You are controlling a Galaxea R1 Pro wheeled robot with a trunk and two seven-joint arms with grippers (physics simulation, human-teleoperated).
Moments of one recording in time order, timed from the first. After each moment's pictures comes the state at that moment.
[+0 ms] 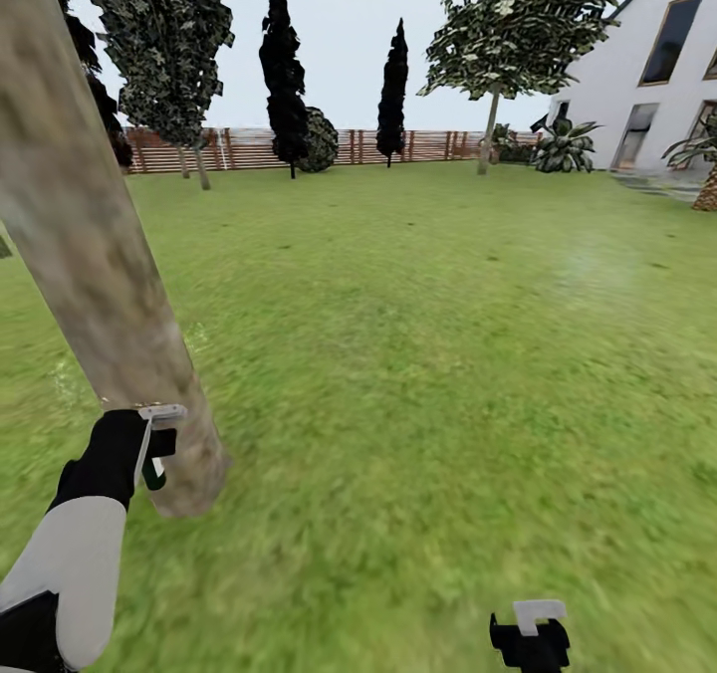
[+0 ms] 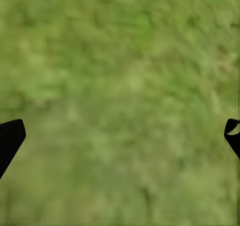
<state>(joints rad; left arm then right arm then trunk) -0.86 0.12 0.45 -0.81 -0.45 0.85 -0.12 -0.45 -0.01 -0.54 -0.12 0.67 -0.35 -0.23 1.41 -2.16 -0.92</state>
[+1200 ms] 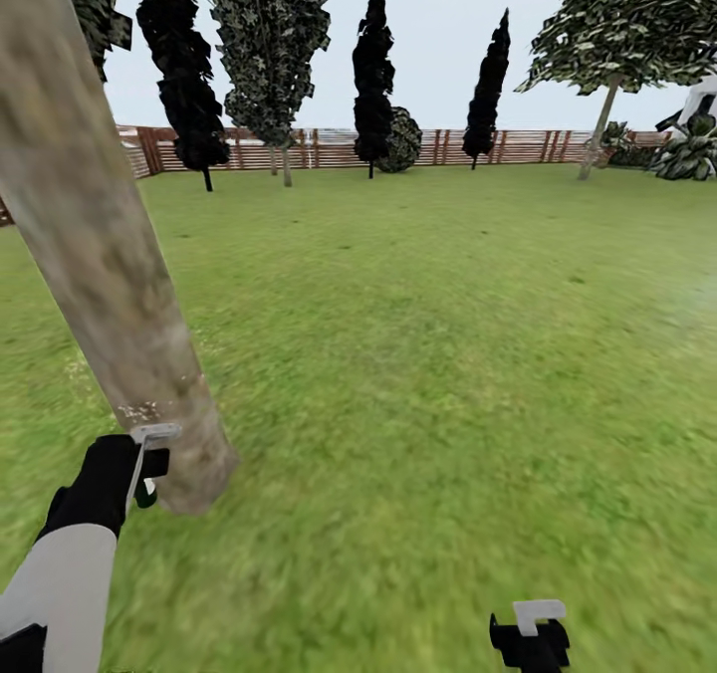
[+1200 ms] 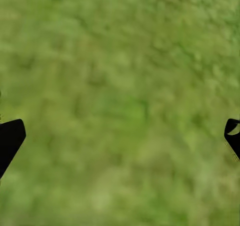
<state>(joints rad) -0.78 0.13 0.45 -0.82 -0.45 0.78 -0.12 -0.45 -0.01 -0.54 -0.12 0.67 -0.35 -0.23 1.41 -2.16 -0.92</state>
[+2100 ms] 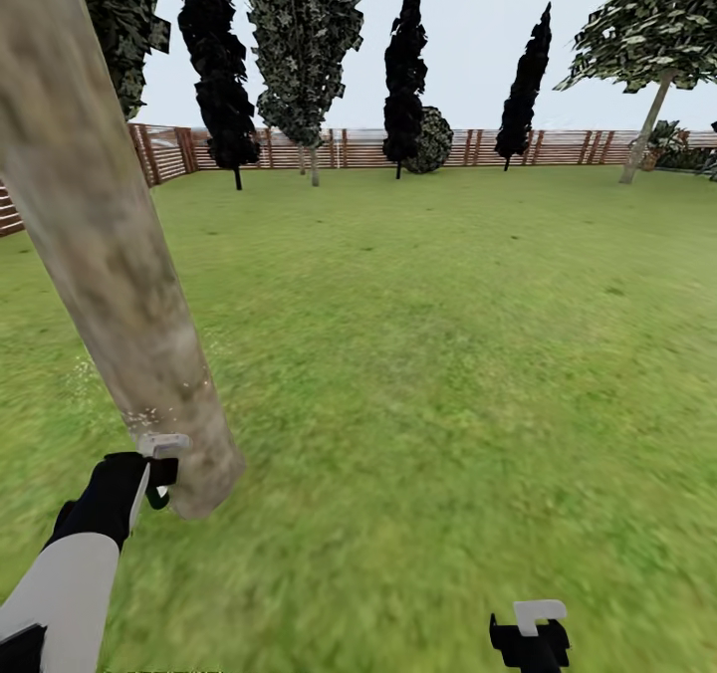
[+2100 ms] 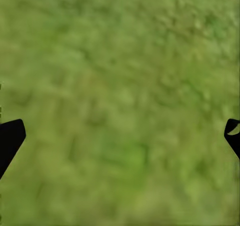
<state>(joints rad) -0.76 0.13 0.46 -0.71 -0.42 0.62 -0.12 -0.45 -0.01 -0.54 -0.12 0.67 -0.35 -0.23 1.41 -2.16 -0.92</state>
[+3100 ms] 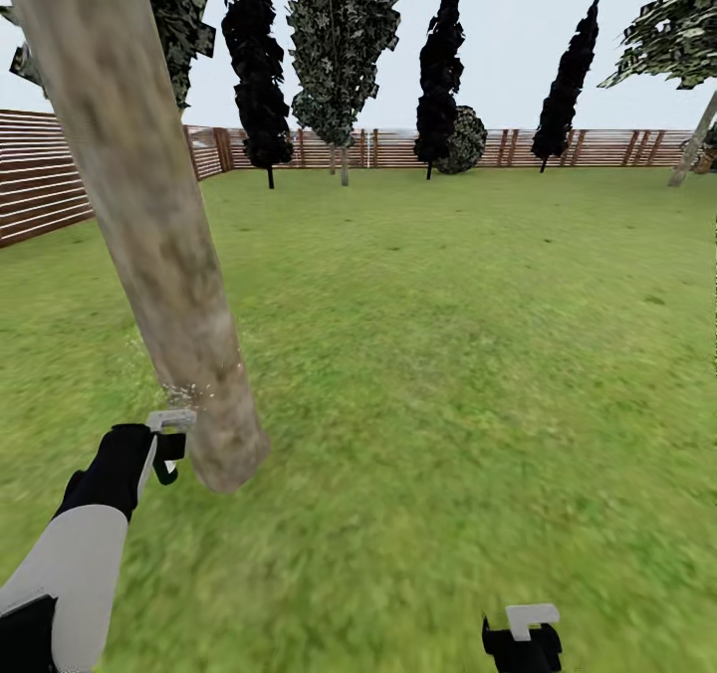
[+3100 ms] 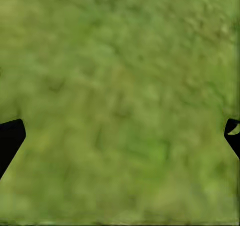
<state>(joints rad) -0.84 0.13 0.42 -0.73 -0.42 0.69 -0.13 -0.44 0.01 -0.54 -0.12 0.67 -0.35 -0.24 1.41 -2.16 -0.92</state>
